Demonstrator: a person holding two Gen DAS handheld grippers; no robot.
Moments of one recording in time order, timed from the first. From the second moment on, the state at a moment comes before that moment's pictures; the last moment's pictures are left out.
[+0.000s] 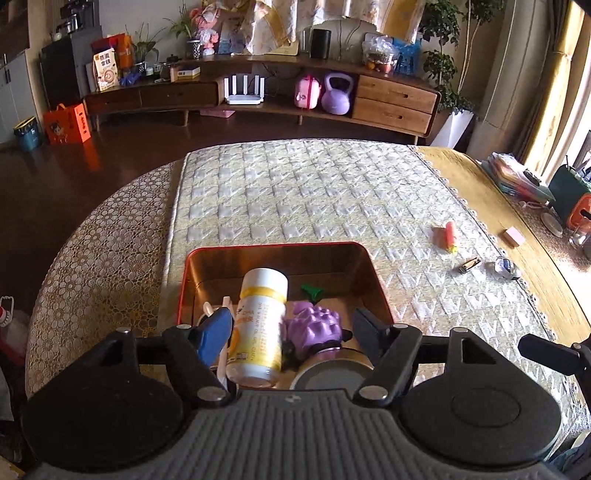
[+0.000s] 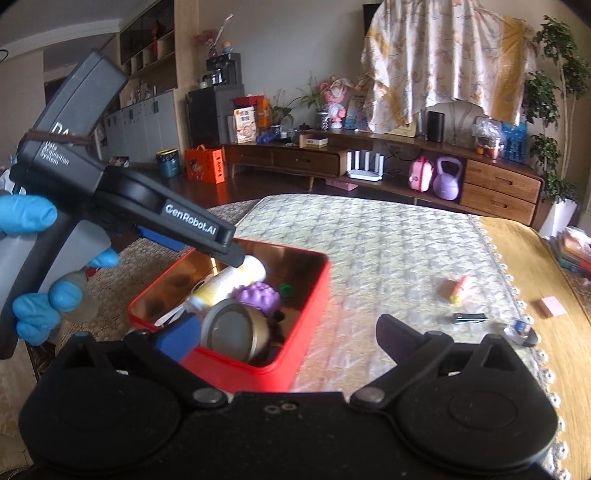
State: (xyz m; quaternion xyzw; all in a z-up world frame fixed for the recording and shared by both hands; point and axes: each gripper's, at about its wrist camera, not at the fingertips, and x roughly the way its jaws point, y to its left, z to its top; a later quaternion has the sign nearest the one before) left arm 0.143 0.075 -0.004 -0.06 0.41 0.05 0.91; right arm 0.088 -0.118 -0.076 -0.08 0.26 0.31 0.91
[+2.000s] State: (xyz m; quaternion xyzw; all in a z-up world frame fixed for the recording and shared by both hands) left arm 0.403 -0.129 -0.111 0.01 0.50 -0.04 0.87; right arm 0.301 -0.276 -0.168 -0.09 0.34 0.18 0.92
